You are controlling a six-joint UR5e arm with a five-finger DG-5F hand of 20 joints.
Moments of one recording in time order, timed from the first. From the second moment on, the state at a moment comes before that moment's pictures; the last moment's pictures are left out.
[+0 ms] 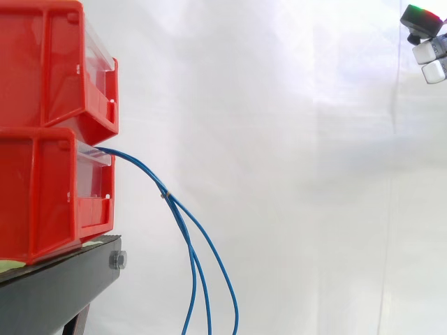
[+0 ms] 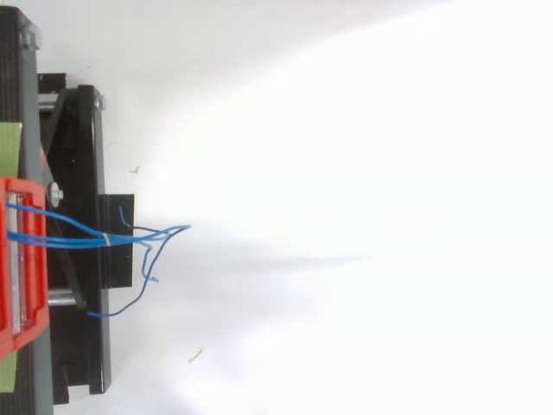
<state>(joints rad) 0.03 -1.64 -1.61 -3.06 -1.36 -0.14</state>
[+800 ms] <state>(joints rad) 0.05 -1.72 -1.61 -3.00 -1.37 -0.21</state>
